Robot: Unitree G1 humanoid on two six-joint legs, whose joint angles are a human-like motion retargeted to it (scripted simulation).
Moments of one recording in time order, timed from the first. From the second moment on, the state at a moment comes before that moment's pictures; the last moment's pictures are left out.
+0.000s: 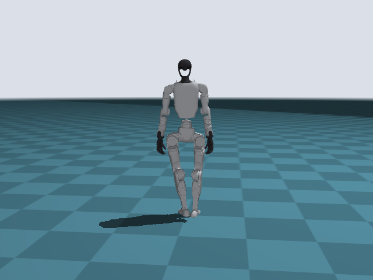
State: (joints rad) left arm -0.05 0.18 0.03 1.48 0.62 0.19 -0.20; right arm 0.11 -0.06 -0.25 1.45 -0.70 0.07 0.06; waist -0.06 -0.07 0.01; left_leg -0.07 -0.17 0.24 0.07 0.00 0.18; right_leg -0.11 -0.07 -0.33 0.20 -0.11 0.02
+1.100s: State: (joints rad) left arm -0.09 0.04 0.03 1.32 0.57 0.08 -0.20; right arm -0.01 -0.12 -0.26 1.51 -0.42 0.07 0.05; waist -0.10 0.06 0.00; left_leg -0.01 -0.06 0.56 0.11 -0.09 0.06; right_leg -0.08 0.00 -0.33 0.05 -0.03 -0.06
